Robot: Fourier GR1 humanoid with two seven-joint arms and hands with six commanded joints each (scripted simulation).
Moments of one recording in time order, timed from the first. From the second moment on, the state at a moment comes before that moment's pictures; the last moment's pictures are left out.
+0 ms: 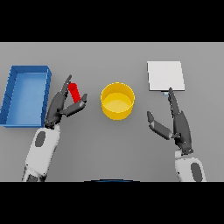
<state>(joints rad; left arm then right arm) -0.31 0.04 -0.04 -1.17 -0.21 0.04 -0.06 0.08 -0.04 0.13 -1.68 0.26 -0.08 -0.08</state>
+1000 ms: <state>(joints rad) -0.49 0.00 0.04 -0.93 -0.18 0.08 -0.18 0.08 -0.04 0.13 -1.68 0.26 -0.08 -0.07</state>
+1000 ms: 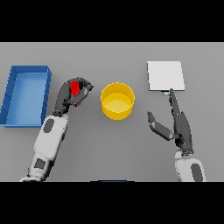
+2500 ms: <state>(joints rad) -0.72 0.23 -0.39 -1.03 -0.56 0.04 0.19 0.09 -0.04 0.14 -1.70 0.28 -0.08 -0.04</state>
